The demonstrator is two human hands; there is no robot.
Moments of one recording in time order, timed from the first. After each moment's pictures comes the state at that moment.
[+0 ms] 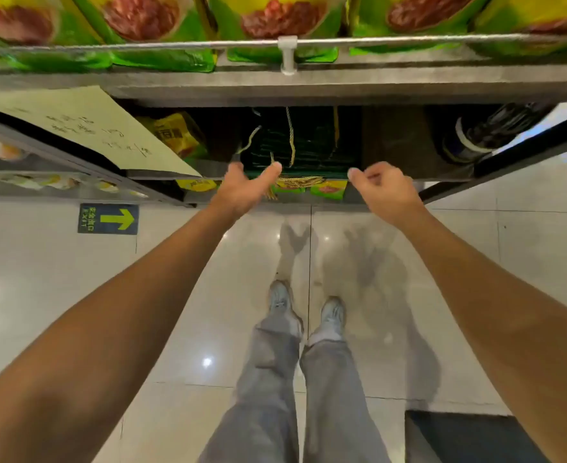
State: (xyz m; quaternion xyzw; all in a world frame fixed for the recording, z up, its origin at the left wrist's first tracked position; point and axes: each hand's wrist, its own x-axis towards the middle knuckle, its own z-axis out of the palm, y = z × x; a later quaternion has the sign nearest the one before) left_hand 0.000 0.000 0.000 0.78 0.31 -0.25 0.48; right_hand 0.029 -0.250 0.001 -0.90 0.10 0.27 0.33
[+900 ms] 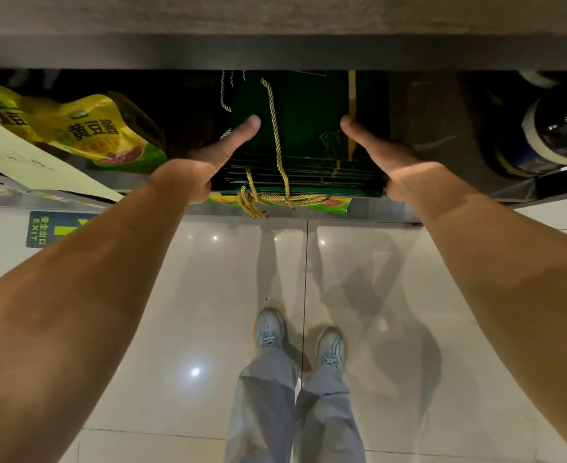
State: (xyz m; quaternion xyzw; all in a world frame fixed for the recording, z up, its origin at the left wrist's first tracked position) left_hand 0.106 0.015 -0.101 0.67 0.45 -0.24 0.54; right_hand 0.148 -0.231 -0.125 -0.72 0.25 0.36 0.54
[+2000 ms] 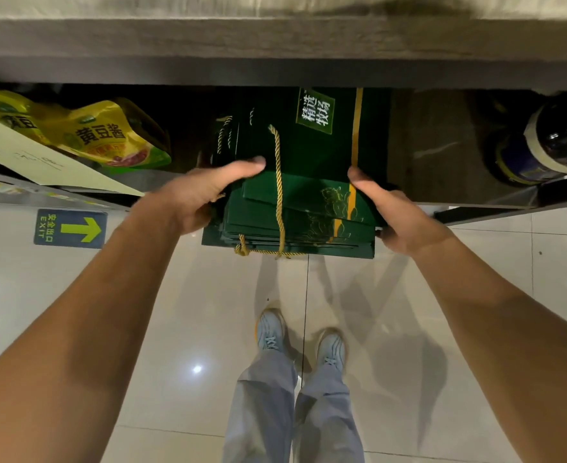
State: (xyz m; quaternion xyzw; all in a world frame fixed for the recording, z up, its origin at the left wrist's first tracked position) left_hand 0.072 0.025 -0.081 0.63 0.34 -0.33 0.61; right_hand 0.100 -0.252 -0.149 -0.62 0.30 0.38 0.62
